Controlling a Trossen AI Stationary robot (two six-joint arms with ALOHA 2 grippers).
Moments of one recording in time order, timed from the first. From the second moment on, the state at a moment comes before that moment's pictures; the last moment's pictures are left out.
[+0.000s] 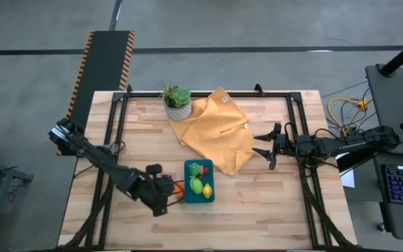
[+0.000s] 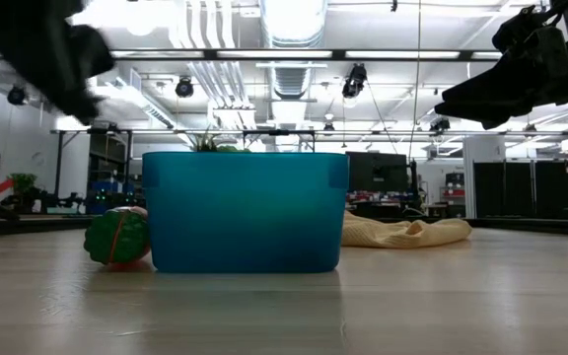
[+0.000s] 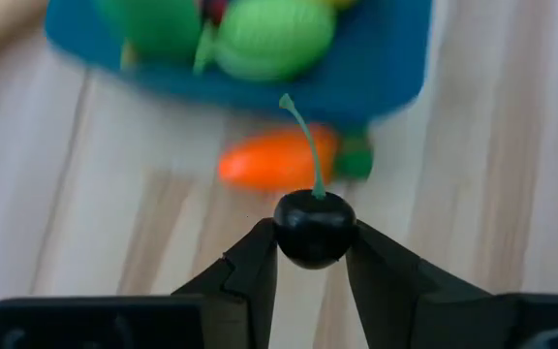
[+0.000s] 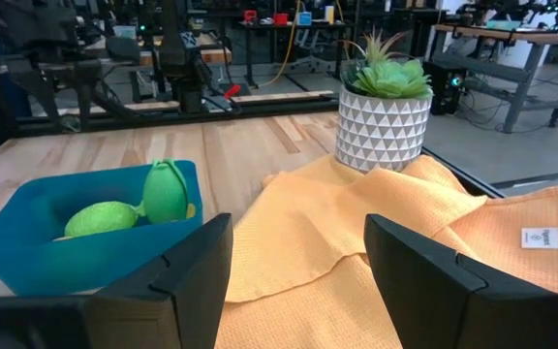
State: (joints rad) left arm -0.60 1.49 1.08 -0.77 -0.31 -0.78; right arm 0.12 0.47 0.10 0.22 0.34 0.05
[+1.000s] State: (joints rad) left arm -0.32 1.51 0.97 -0.11 -0.32 -0.19; right arm 0.12 0.47 0.10 0.22 0.34 0.05
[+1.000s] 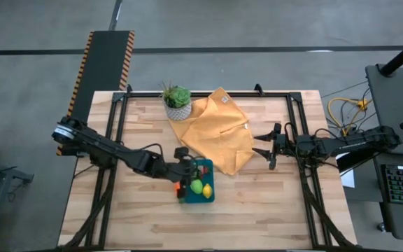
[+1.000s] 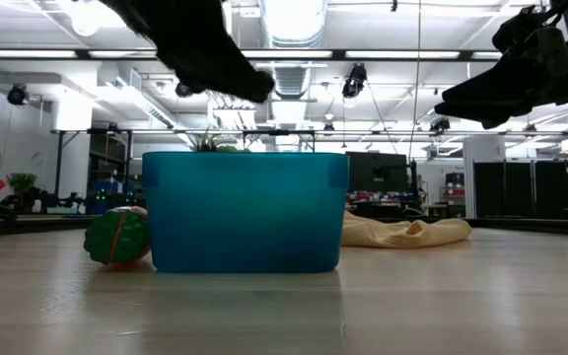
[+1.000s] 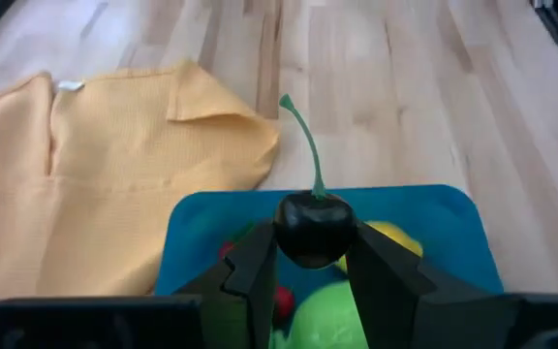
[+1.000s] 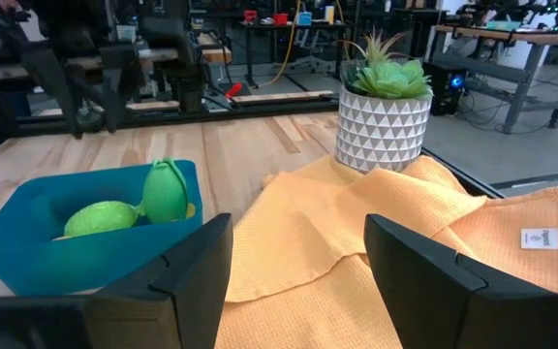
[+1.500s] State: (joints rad) left arm -0.31 1.68 0.94 0.04 -0.31 -0.16; right arm 0.12 0.47 0.10 0.22 0.34 0.05
